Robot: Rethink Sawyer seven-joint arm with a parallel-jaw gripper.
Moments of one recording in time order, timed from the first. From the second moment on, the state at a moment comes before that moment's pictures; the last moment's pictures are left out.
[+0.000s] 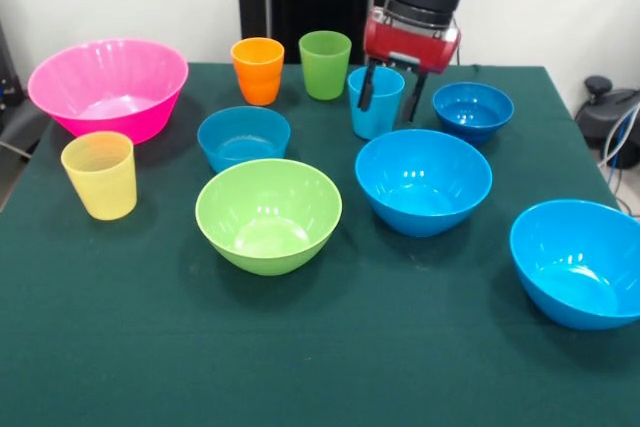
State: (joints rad) arm 0.09 -0.58 -0.24 1.94 -0.01 0.02 2.00
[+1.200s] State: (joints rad) arm 0.06 -0.41 -0.30 1.88 -0.05 0.02 2.00
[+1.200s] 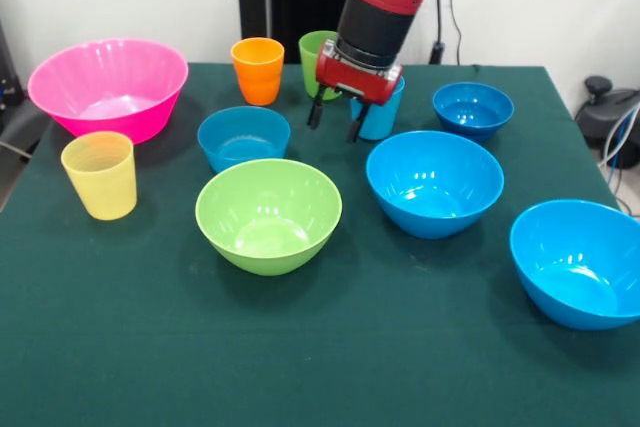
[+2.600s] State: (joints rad) arm 0.04 -0.35 -0.35 1.83 -0.10 0.02 2.00
